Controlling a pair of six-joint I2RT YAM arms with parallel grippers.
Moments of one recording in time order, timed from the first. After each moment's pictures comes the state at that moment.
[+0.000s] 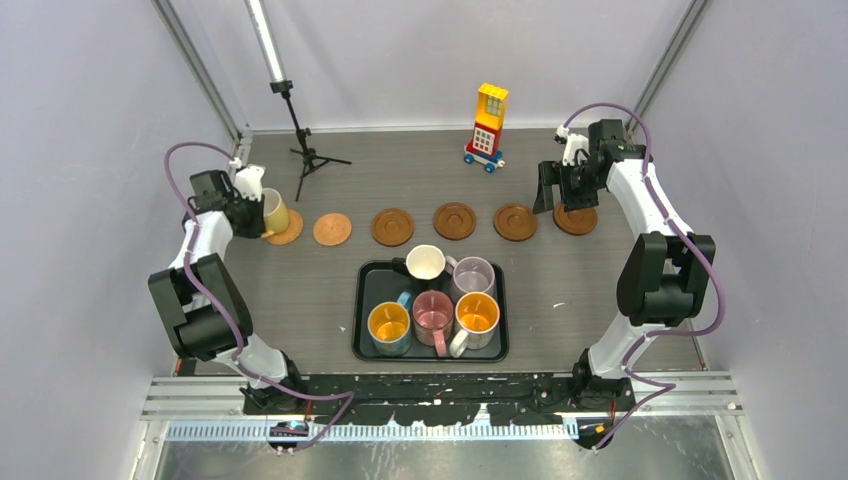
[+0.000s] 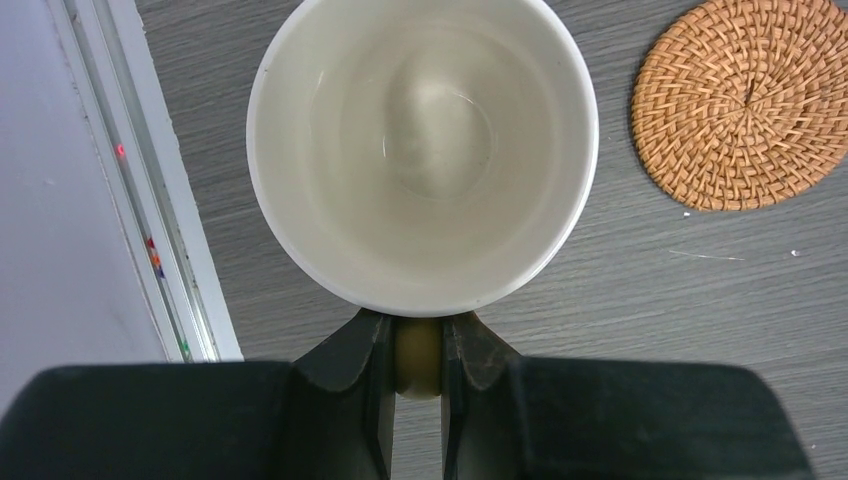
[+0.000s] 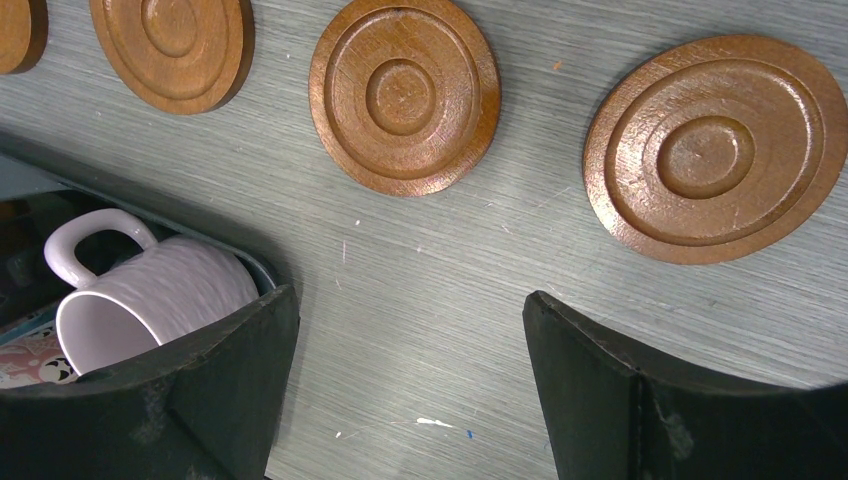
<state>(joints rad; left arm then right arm) 0.37 1.58 1.09 -0.40 0.31 0.51 -0.05 1.73 1.48 -0.88 -0.37 -0.16</state>
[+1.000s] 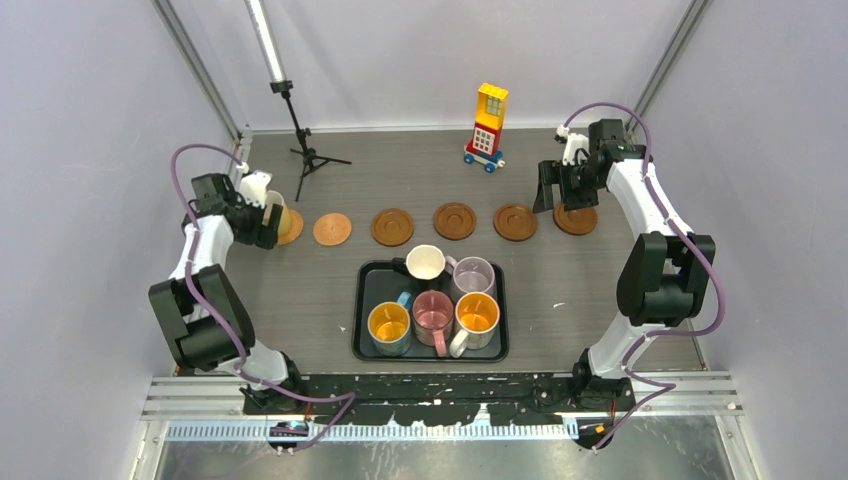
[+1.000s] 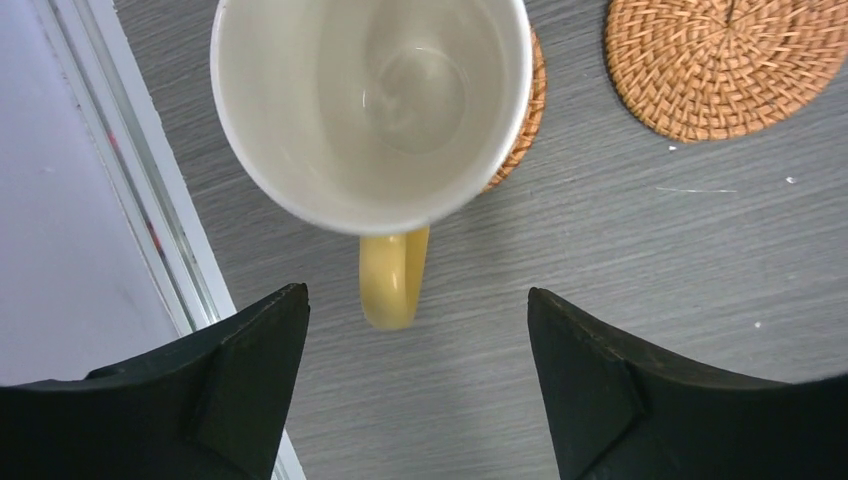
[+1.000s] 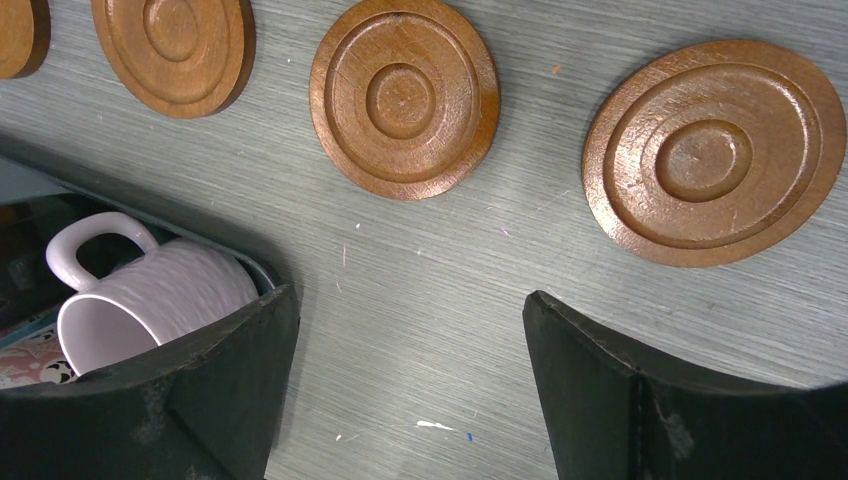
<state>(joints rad) 0.36 1.54 1.06 -0.47 0.30 0.60 -0.05 1.73 1.48 -0.87 -0.37 -0.16</state>
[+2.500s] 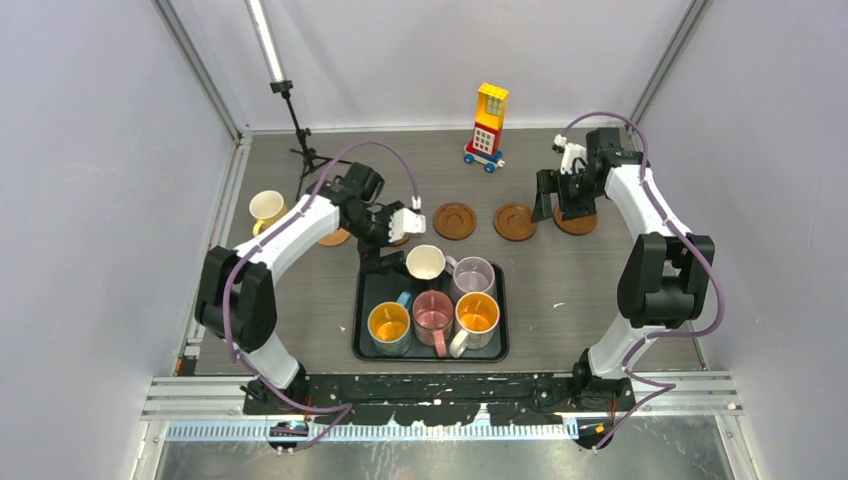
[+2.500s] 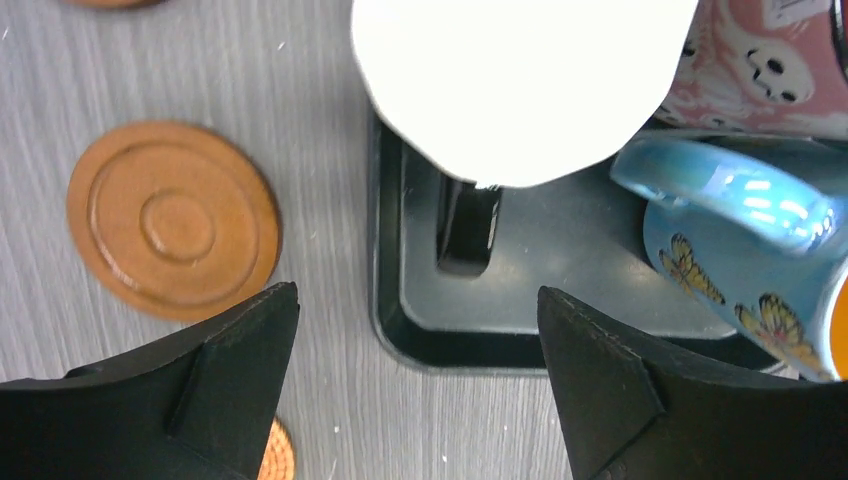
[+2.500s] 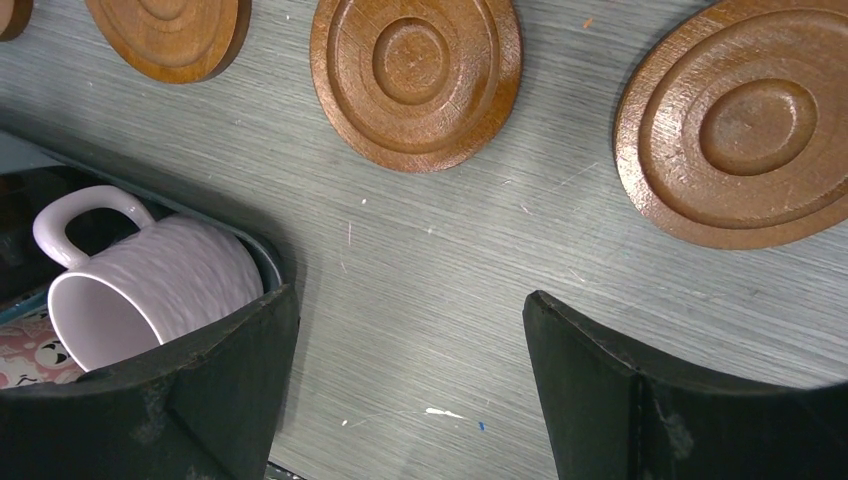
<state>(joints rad) -0.42 1.65 1.32 -0.92 0.52 1.02 -0.05 1.72 1.42 -0.87 -0.39 -0.16</state>
